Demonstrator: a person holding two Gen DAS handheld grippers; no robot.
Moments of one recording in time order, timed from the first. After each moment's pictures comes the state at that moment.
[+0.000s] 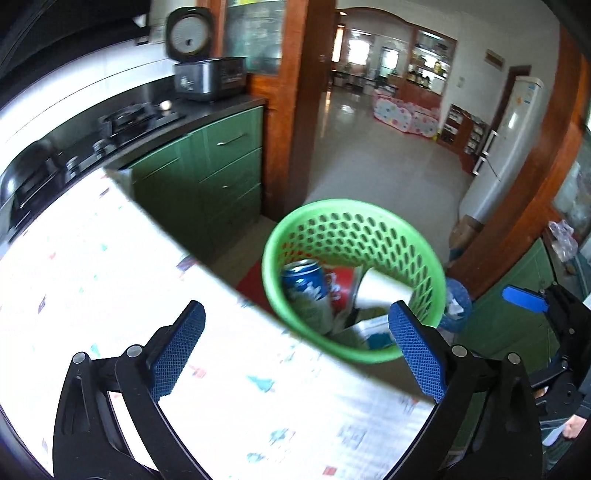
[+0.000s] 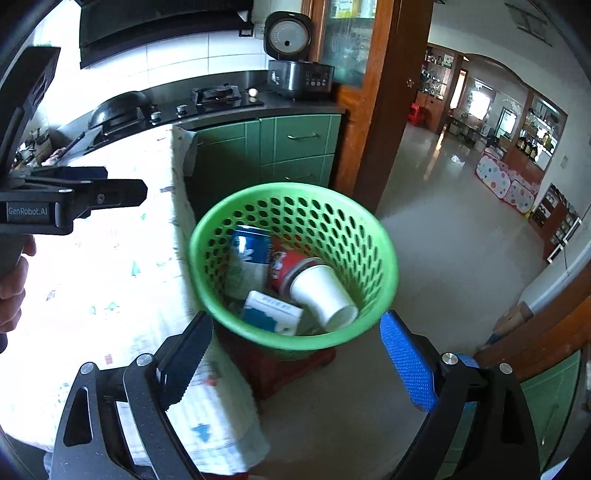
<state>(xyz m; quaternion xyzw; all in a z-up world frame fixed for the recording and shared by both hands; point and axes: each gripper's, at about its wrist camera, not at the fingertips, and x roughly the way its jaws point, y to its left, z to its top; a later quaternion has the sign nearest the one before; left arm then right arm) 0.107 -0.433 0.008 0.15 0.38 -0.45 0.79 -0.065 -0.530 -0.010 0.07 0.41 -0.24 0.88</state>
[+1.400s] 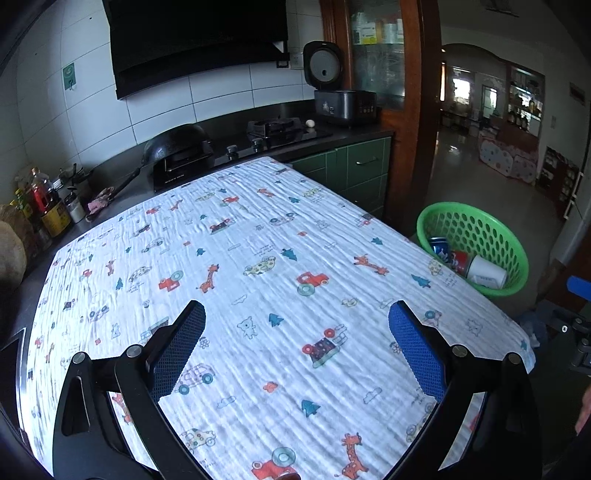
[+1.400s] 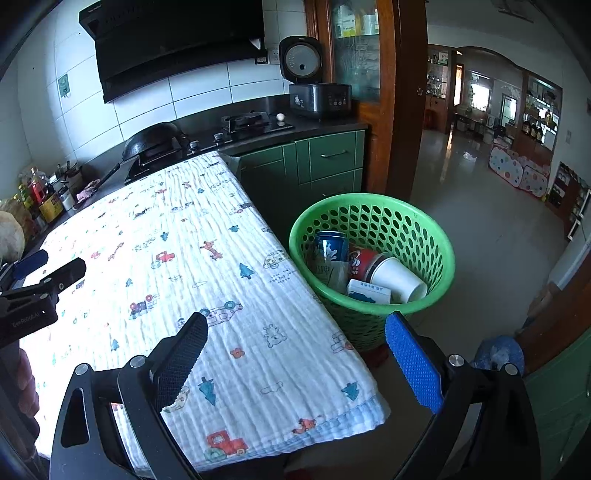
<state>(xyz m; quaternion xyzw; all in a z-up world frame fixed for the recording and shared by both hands) 0.066 -0.236 0.020 0.13 0.32 -0.25 0.91 -0.074 -0.419 0.011 0.13 0.36 -0.21 0.90</state>
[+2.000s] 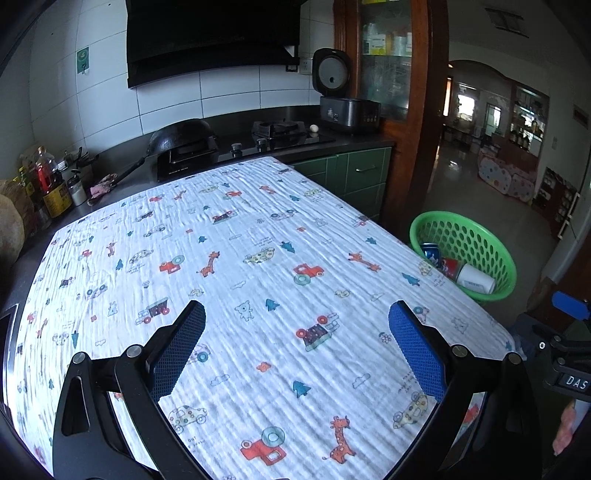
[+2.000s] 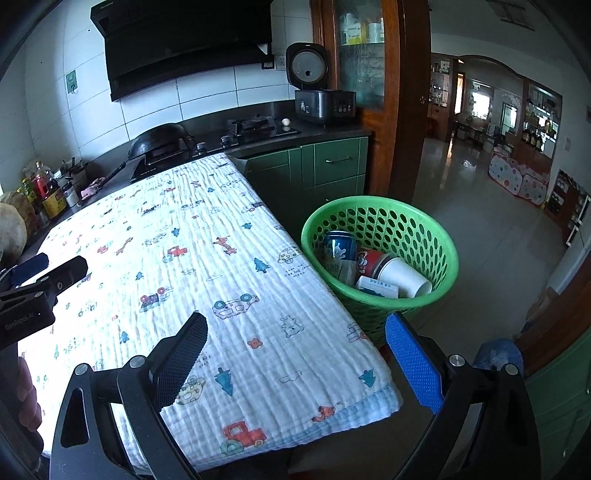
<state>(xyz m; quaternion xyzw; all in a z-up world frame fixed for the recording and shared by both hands) 0.049 -0.217 0.020 0.09 0.32 -0.26 0.91 -0.079 -0.395 0.009 0.12 0.35 -0.21 0.90</state>
